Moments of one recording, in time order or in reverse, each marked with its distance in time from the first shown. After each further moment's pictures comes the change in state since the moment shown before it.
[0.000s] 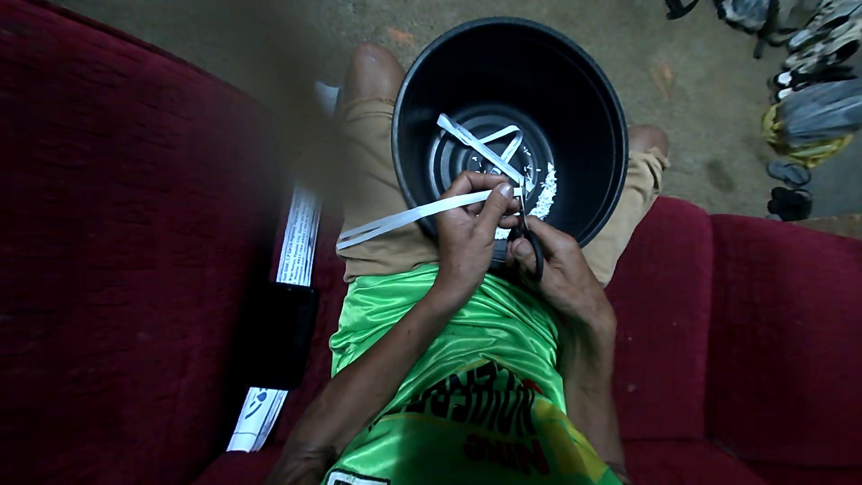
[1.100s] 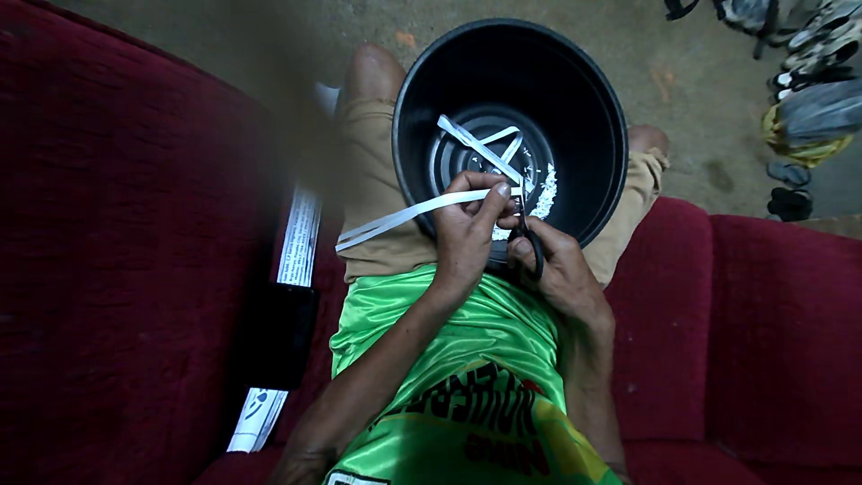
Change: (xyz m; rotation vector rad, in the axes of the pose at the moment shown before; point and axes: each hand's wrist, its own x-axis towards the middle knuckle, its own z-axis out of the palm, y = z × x) left_hand 0.002 0.000 -0.003 0.010 0.008 -0.049; right_hand 0.000 -0.001 0.001 0.005 0.024 0.000
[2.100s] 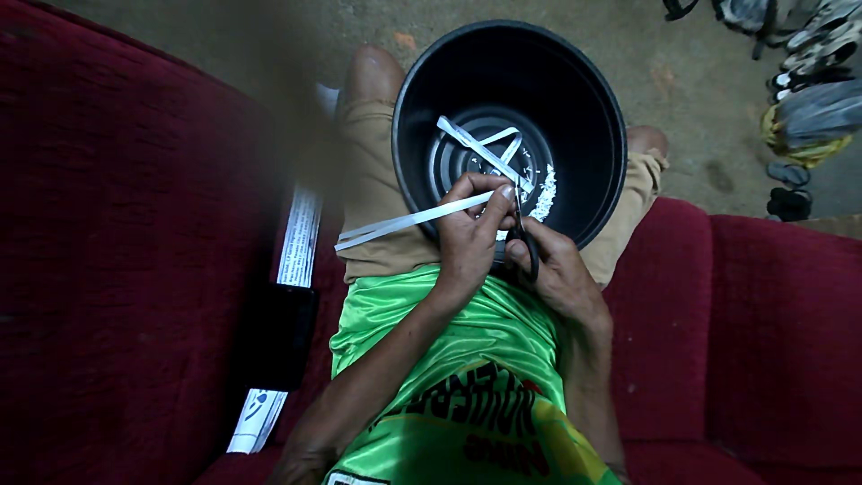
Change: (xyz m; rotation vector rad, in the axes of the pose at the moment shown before) left_hand -0.002 0.000 0.003 -0.002 -0.028 0.071; right_hand 0.001 -0.001 0.002 -0.029 0.004 -0.018
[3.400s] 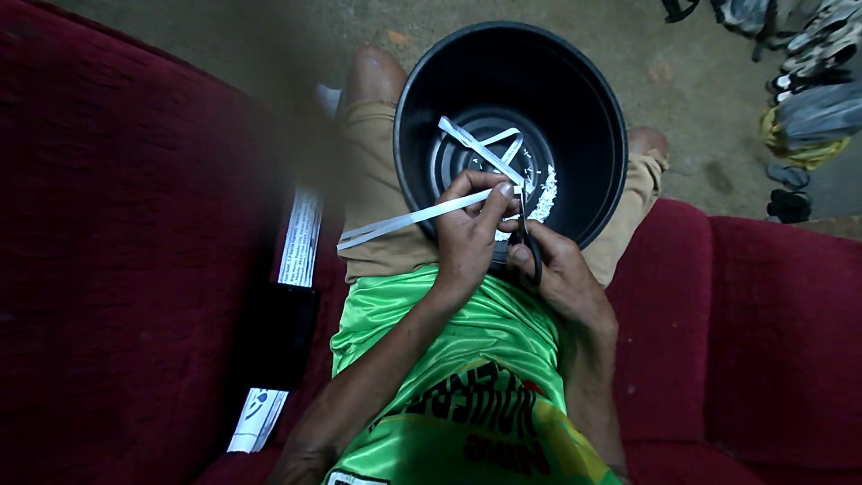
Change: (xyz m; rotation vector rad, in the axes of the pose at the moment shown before) left_hand 0.000 0.005 0.000 0.021 0.012 -0.013; right_hand -0.003 -0.001 -0.003 0.024 -0.033 0.043
